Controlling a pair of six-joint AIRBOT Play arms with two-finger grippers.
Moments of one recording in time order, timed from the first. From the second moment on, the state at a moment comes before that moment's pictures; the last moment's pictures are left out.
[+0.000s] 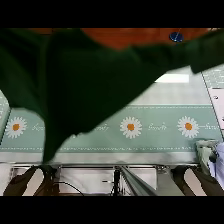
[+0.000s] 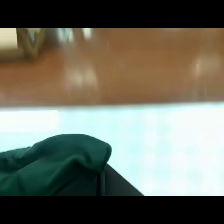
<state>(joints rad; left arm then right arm) 0.37 -0.79 1.62 0.68 -1.46 -1.35 -0.42 -0.82 1.58 -1.00 1.39 1.36</state>
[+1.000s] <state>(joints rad) -0.07 -1.14 0.61 0.70 -1.00 -1.30 -0.20 -1.31 1.09 -1.45 1.19 1.46</state>
